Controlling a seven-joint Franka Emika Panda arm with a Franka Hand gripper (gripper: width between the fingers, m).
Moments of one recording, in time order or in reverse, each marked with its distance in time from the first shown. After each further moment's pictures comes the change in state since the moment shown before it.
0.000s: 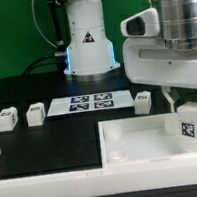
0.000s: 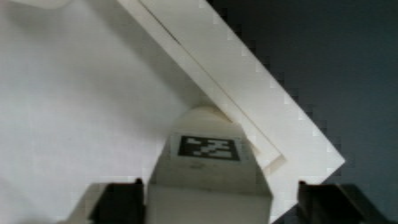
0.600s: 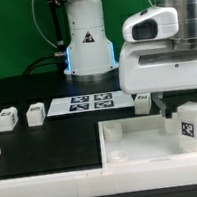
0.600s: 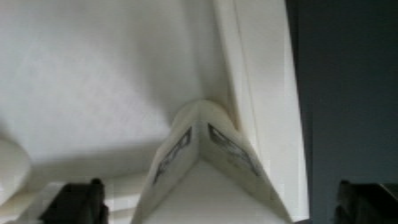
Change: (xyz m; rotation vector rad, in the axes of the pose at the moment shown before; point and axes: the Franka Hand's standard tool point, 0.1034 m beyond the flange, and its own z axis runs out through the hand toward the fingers) arm 0.002 0.002 0.001 -0.043 0.019 -0.673
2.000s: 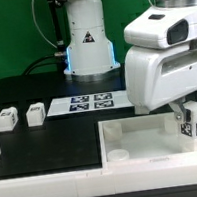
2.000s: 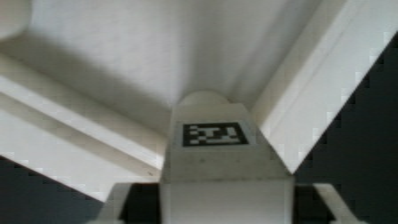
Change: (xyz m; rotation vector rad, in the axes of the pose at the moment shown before) arm -0.001 0.001 0.002 -0.009 -0.005 -0.573
